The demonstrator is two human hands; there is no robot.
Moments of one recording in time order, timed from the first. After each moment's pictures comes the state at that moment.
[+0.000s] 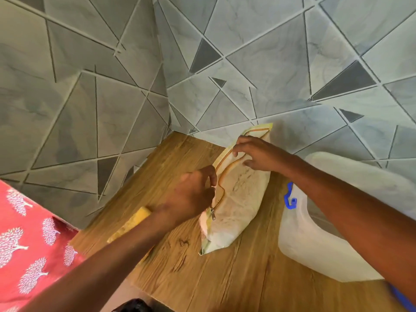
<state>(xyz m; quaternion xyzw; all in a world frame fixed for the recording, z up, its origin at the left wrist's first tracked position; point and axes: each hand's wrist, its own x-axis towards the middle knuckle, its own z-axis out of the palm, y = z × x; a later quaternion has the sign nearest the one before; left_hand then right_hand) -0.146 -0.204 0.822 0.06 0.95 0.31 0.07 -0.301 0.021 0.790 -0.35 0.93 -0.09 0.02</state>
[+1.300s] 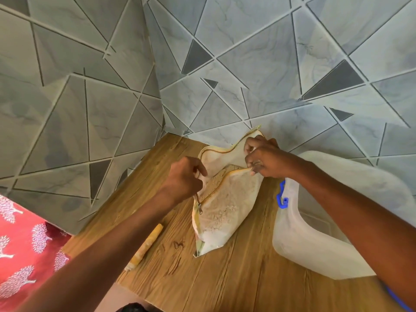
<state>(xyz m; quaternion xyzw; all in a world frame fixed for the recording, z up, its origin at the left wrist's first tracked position) -0.189 -0.205 0.804 -0.01 0.94 0.34 0.03 -0.279 0.062 0.800 -0.36 0.93 -0.09 0.03</state>
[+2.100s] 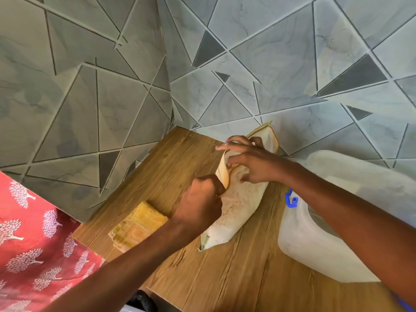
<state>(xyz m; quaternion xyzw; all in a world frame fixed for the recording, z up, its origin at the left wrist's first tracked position) -0.132 -0.182 0.787 0.09 0.96 0.27 -0.03 -0.272 0.009 0.790 -0.46 0.89 -0.02 0.01</state>
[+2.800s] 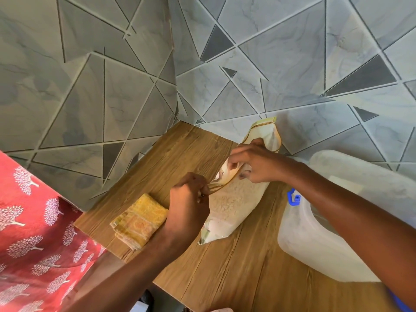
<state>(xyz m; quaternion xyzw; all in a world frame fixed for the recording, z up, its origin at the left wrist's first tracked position) -0.100 -0.196 0.771 0.00 0.91 0.37 -0.21 -0.257 0.000 0.799 -0.44 0.89 -0.08 0.07</state>
